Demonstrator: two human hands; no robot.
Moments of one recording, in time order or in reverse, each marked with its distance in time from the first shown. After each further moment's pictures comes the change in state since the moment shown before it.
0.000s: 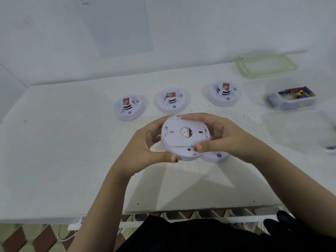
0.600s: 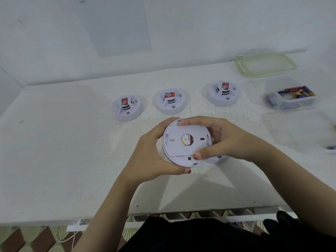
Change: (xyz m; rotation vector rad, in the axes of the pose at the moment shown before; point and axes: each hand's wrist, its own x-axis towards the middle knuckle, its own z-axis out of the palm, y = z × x) left_hand -0.001 0.001 0.019 0.164 0.105 0.052; right_hand 0.004 -0.003 -0.002 -0.029 -0.085 0.001
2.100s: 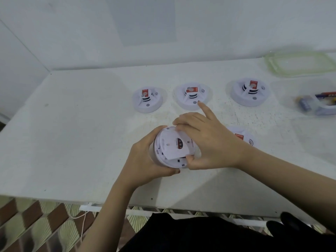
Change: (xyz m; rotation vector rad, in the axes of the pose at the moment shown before) left_hand -0.034 -0.037 -0.026 0.166 0.152 -0.070; right_hand 0.056 0.014 0.042 -1.287 0.049 -0.475
